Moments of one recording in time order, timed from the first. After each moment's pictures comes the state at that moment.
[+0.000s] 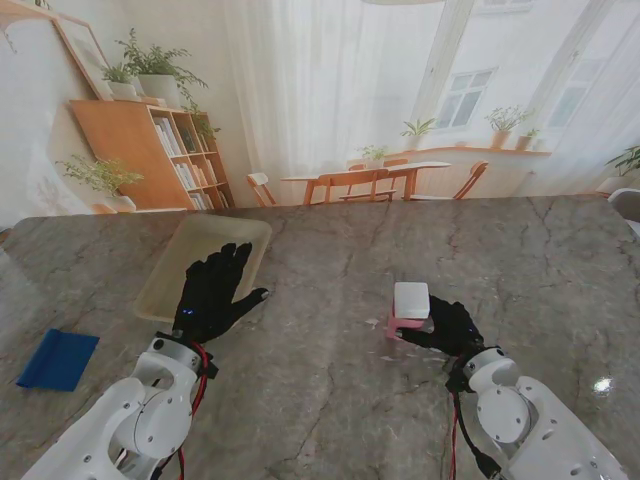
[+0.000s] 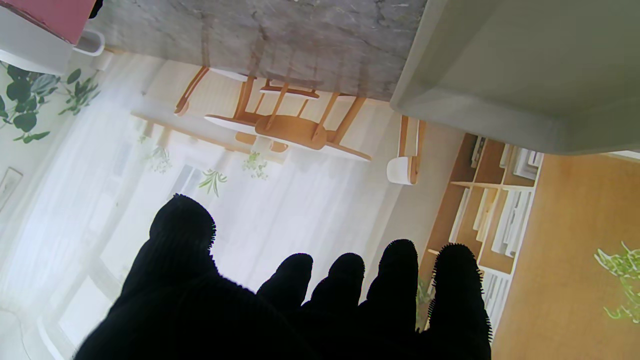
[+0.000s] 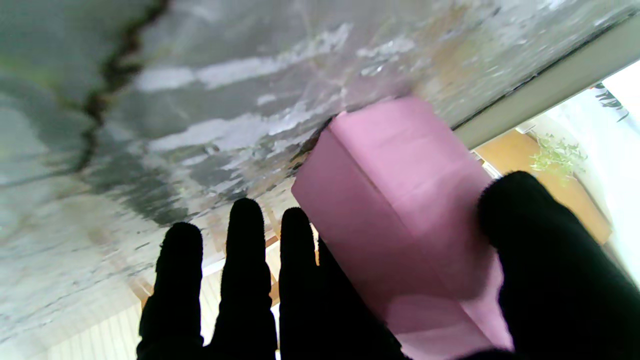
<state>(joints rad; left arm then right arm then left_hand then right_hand) 1.71 -1.11 -1.19 -1.78 0.92 0.07 0.22 -1.54 -1.11 1.26 -1.23 -0.70 -0.30 -0.22 0.80 0.08 -0.02 -0.01 0.17 0.33 0.02 0.46 0.17 0.33 0.05 0.36 0.18 0.31 0.16 0.40 -0.07 0.34 0.48 0.67 0.36 -0.44 0.62 -0.10 0.29 0.26 0.26 0.80 0.49 0.16 0.40 0.58 0.45 0.16 0.53 0.45 0.02 0.29 1.04 0.34</state>
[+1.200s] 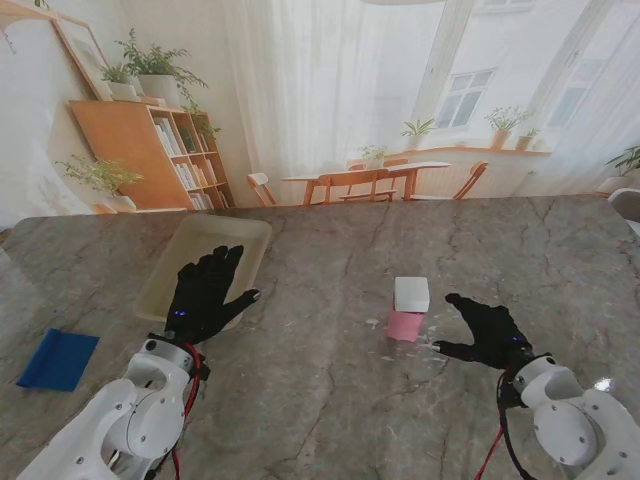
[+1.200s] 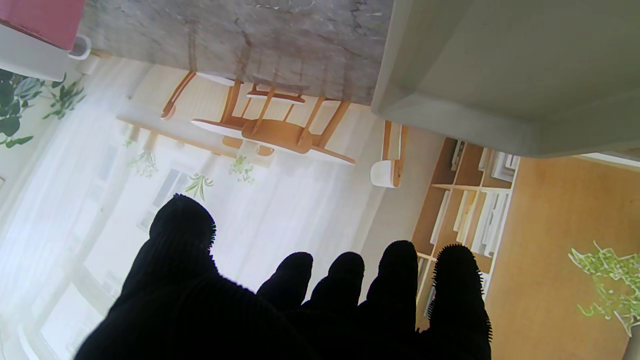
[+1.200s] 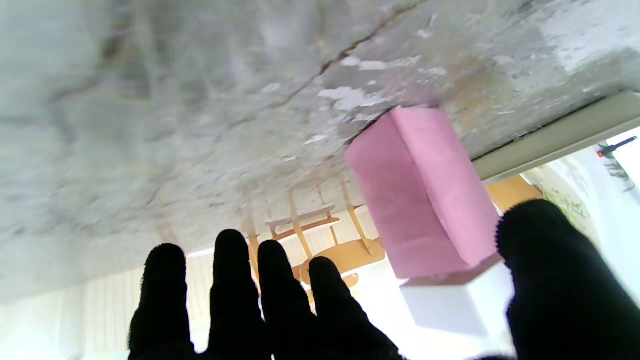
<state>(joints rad) 1.73 -1.11 -1.23 -1.79 0.92 0.07 0.20 -1.78 -1.08 1.57 -1.52 -0.89 -0.34 -0.01 0.80 0.08 -0.02 -0.01 0.17 0.33 0.03 0.48 0.19 0.33 0.05 0.36 0.18 0.31 0.15 0.38 -0.07 0.34 0.46 0.67 0.29 -0.32 0.51 -0.09 0.21 0.34 0.04 0.73 0.38 0.34 0.12 0.50 0.31 0.26 0.30 0.41 -0.06 0.37 0.78 0.32</state>
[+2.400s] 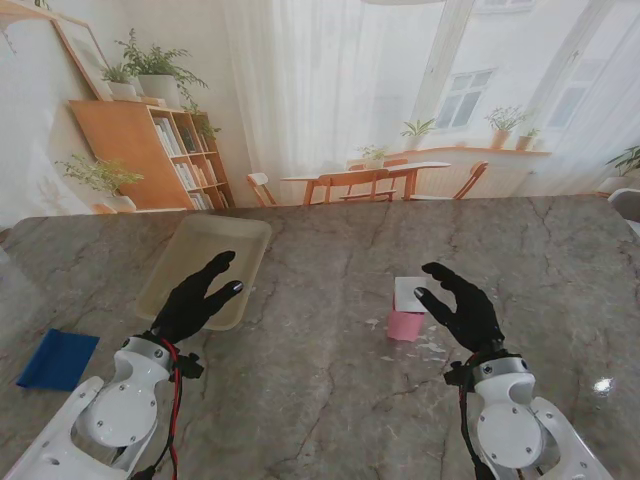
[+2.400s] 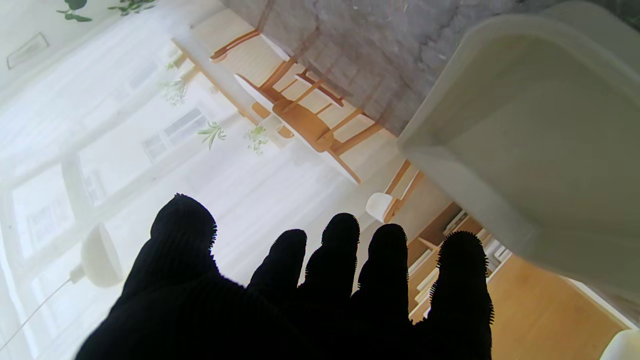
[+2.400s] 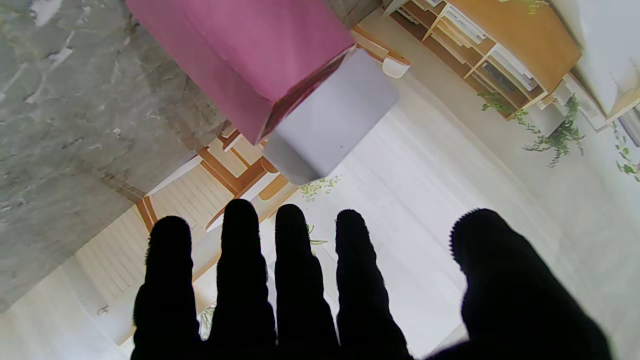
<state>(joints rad) 1.72 -1.13 -1.34 -1.69 0.46 -0.16 0.12 -1.80 -1.16 1.41 -1.65 -0.56 -0.17 -0.35 0.80 0.08 -0.02 -0.01 0.30 0.25 0.09 0.50 0.46 0.27 0.08 0.35 0.34 0.23 0.11 0.26 0.11 0.36 0.33 0.48 0.46 -0.17 0.41 -0.05 0.45 0.08 0.21 0.66 0.64 0.19 0.14 0.47 0.58 0.19 0.21 0.40 0.15 0.35 0.73 0.41</state>
